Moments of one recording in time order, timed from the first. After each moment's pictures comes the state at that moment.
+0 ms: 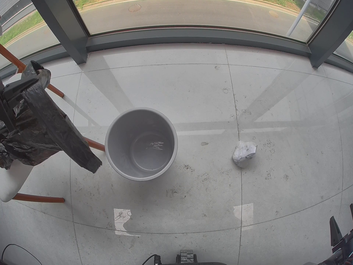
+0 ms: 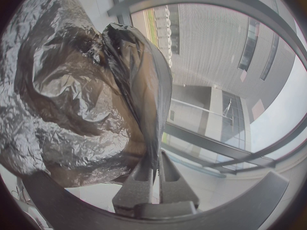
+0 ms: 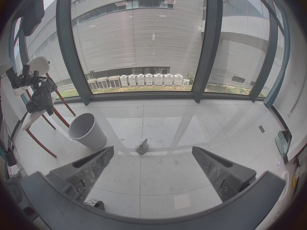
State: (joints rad) left arm 0.29 1.28 -0.81 -0.81 -1.21 -1.62; right arm -0.01 0.05 -0.02 0.00 -0.01 0.01
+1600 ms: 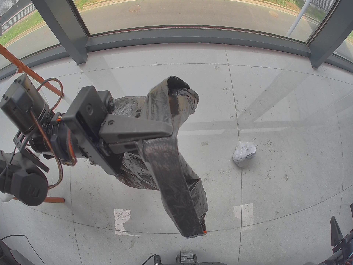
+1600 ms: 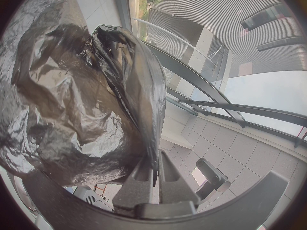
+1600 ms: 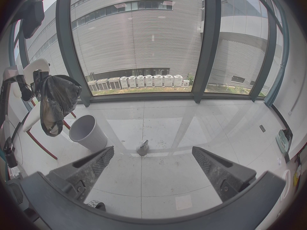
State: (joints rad) left arm -0.46 1.65 -0.75 -1.30 -1.23 -1.65; right arm 0.00 0.04 -0.02 0.00 -0.01 0.02
